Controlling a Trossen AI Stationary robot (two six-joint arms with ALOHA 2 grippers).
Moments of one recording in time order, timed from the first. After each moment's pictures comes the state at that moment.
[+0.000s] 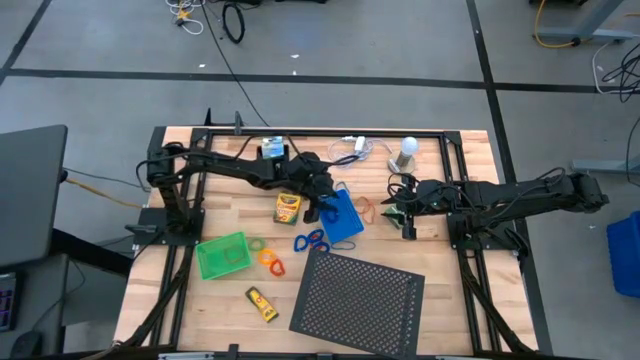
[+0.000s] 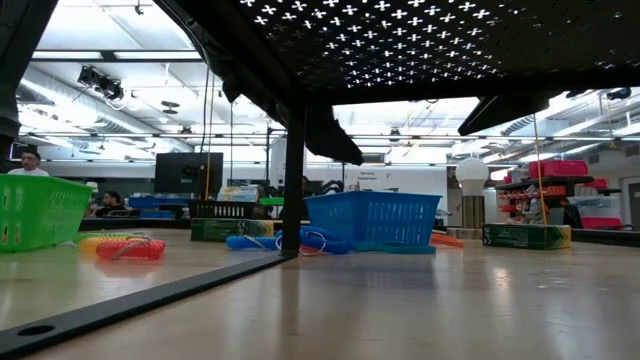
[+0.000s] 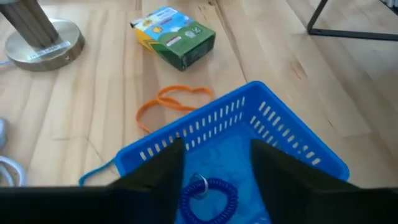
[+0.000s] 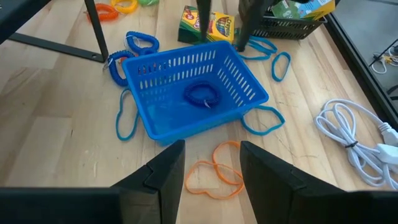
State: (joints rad) left arm 0.20 1.77 1.10 0.05 0.26 0.24; right arm 0.00 0.86 0.51 -0.28 0.11 -0.11
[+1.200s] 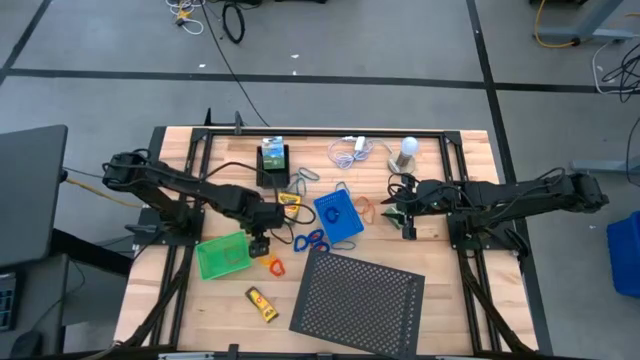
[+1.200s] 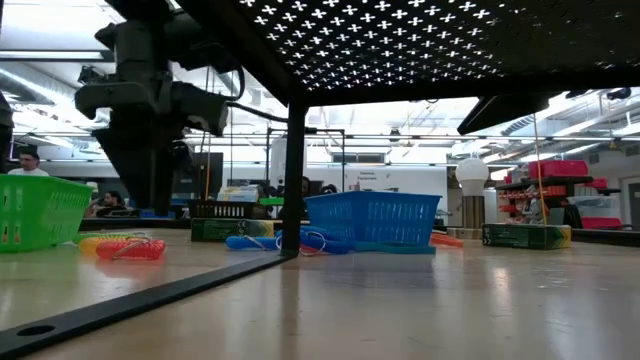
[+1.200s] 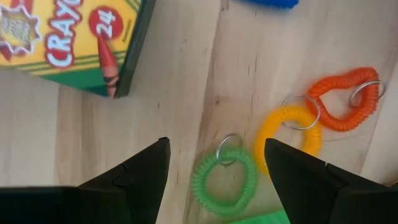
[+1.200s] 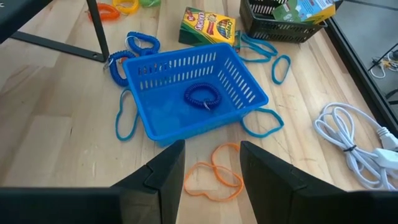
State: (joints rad) left arm -0.10 1.47 0.80 -0.63 0.01 -0.28; right arm 0.00 0.86 0.51 -0.27 0.11 -0.13
